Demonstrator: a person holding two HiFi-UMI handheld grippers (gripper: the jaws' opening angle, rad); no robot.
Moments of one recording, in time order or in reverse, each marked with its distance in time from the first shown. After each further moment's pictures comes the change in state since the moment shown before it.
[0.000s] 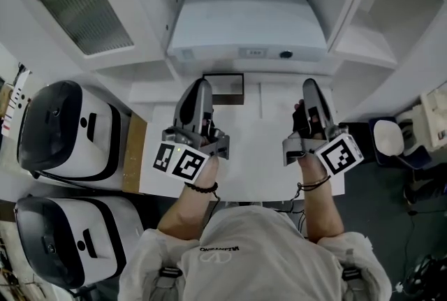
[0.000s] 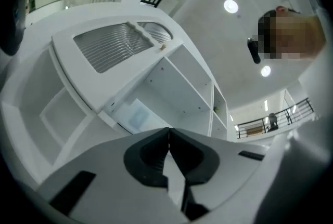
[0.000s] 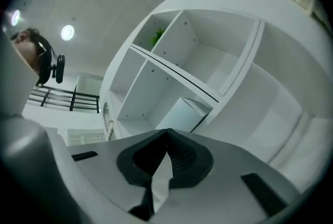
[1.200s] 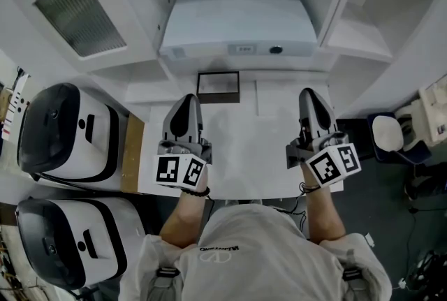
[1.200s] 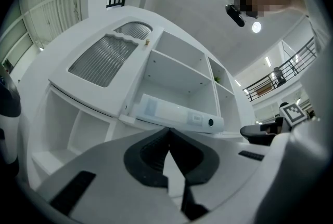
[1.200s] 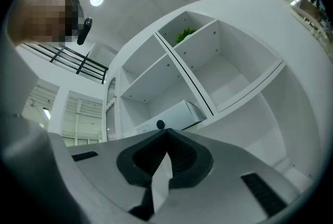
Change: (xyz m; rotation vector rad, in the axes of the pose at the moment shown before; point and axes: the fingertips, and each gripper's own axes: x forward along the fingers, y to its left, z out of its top) left arm -0.035 0.016 -0.026 0.341 0.137 0.128; right arm -0.034 -0.006 -0.011 -0.322 0.082 -0.032
